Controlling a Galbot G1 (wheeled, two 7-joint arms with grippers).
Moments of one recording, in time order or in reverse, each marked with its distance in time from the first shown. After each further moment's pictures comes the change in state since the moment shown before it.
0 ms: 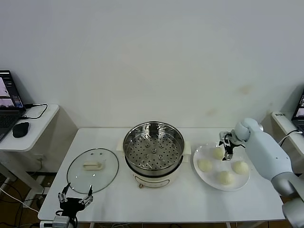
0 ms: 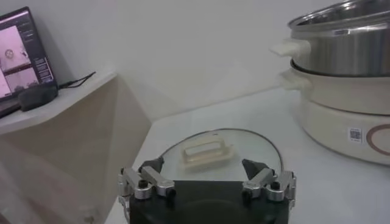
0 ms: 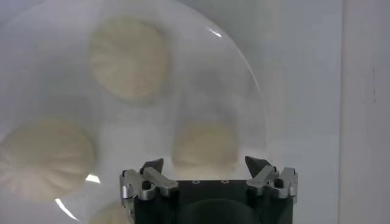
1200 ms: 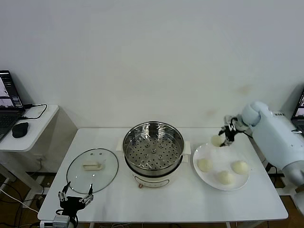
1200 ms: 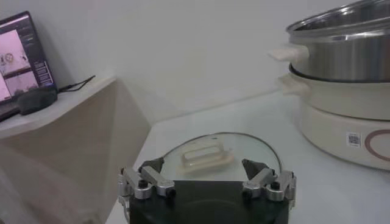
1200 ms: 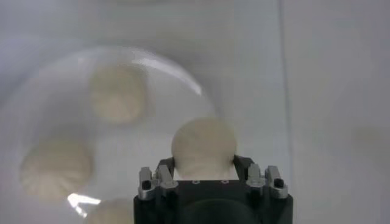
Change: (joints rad) left arm -0.004 -0.007 0.009 -0.014 -0.002 -0.002 -0.009; right arm 0.254 -0.066 -0.162 0.128 0.326 -0.043 -0.140
